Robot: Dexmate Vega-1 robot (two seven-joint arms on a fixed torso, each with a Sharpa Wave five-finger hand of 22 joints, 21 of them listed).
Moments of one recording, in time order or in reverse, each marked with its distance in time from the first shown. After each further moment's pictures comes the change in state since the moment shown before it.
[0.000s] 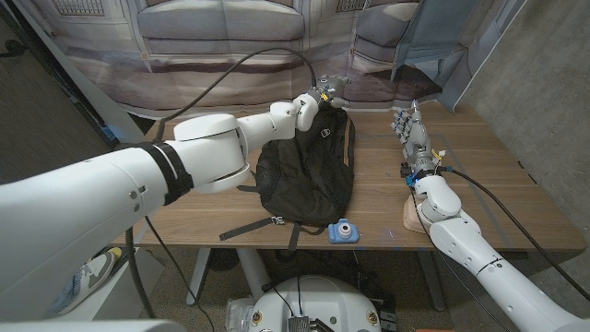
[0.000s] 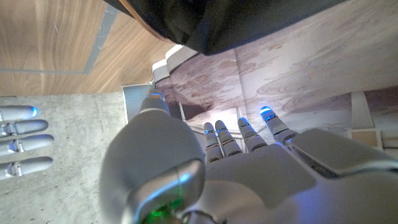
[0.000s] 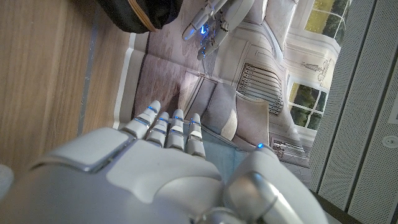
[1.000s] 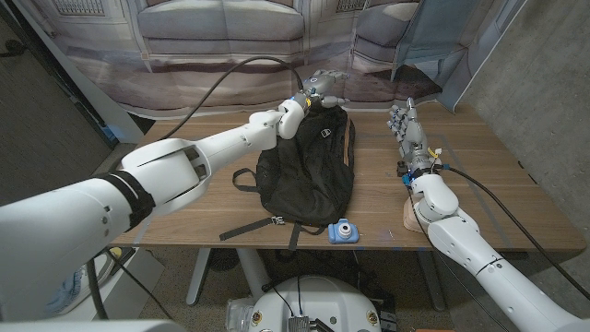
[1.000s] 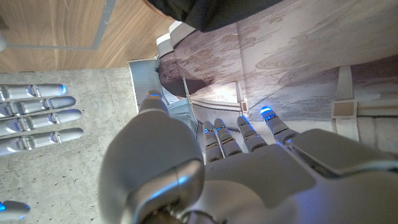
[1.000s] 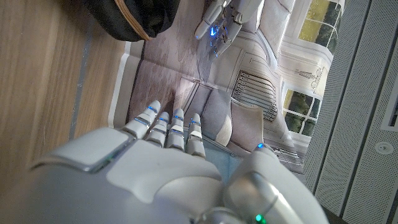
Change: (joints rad) left arm 0.162 0.270 -0.222 -0.473 0.190 0.048 -0.014; left_hand -0.005 0.005 -0.007 -0.001 0.022 0.021 0.000 0.000 0.000 0.026 0.003 0.007 -0.017 0.015 -0.005 0.008 -0.009 0.004 0.004 -0.008 0.000; right arm 0.000 -0.002 -0.012 -0.036 -0.023 -0.021 -0.014; right_hand 0.000 0.000 0.000 0.000 0.000 0.000 0.000 0.000 0.000 0.005 0.006 0.000 0.000 0.004 0.004 0.000 0.000 0.000 0.000 0.000 0.000
